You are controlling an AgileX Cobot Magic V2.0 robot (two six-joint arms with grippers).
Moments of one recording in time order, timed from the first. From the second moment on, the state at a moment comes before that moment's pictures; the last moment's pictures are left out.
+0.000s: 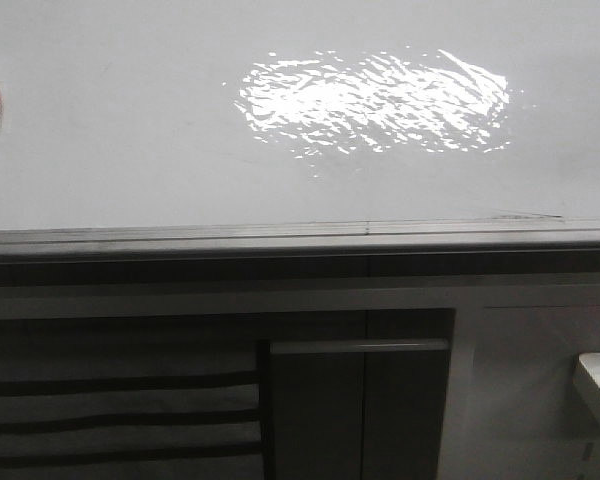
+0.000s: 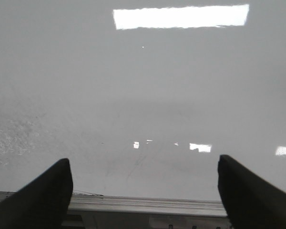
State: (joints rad) left arm -0.10 0.37 -0.57 -0.05 0.52 -0.02; right arm 0.08 0.40 -0.50 -0.13 0.35 0.14
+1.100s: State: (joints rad) left arm -0.24 1.26 -0.57 -0.30 -0.11 0.23; right arm 0.08 0.40 -0.50 -0.12 0.35 0.14
